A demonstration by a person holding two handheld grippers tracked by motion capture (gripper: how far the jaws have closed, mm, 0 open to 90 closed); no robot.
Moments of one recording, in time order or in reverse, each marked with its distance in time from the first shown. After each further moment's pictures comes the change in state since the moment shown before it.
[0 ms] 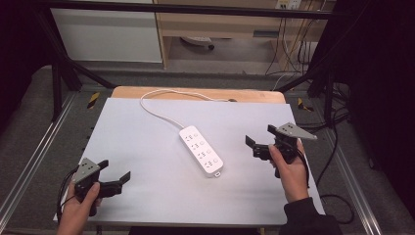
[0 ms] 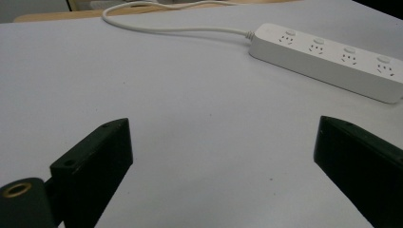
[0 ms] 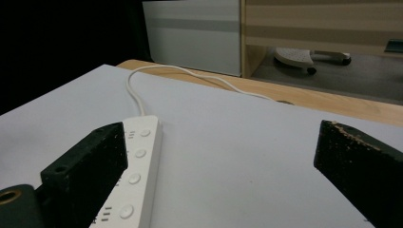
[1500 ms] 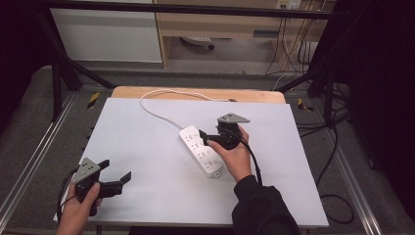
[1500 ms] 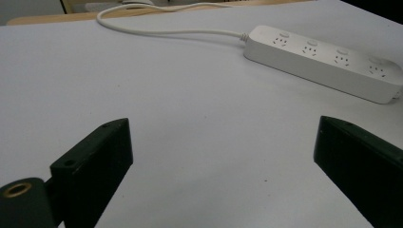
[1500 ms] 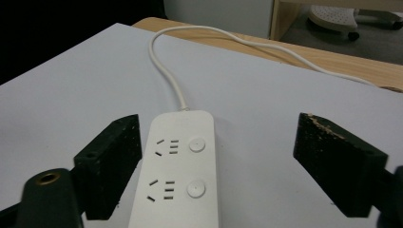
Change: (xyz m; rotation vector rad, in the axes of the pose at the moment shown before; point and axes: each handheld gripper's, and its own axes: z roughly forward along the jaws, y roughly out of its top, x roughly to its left) left arm -0.001 0.001 0.000 -0.005 -0.016 0.002; right arm 0.075 -0.002 0.132 0.158 0.059 -0.018
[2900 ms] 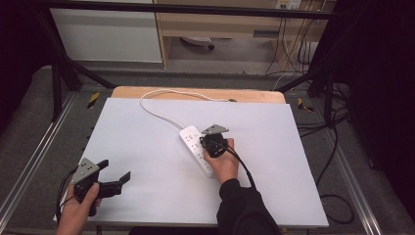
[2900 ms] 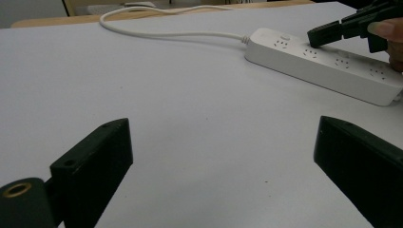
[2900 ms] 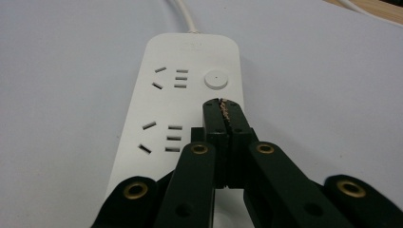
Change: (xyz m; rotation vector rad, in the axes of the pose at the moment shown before) left arm 0.000 0.001 -0.002 -0.010 0.004 0.002; right arm 0.020 -0.038 0.043 0.150 -0.046 -0.136
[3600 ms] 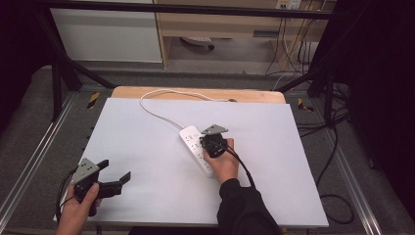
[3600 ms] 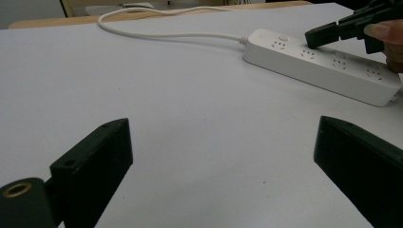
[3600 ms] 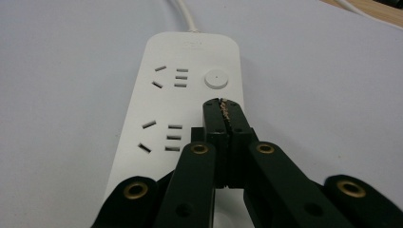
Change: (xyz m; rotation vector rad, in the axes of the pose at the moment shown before) left arm 0.000 0.000 -0.001 -0.002 -0.006 -0.002; right arm 0.001 0.000 0.000 0.001 -0.009 -0.013
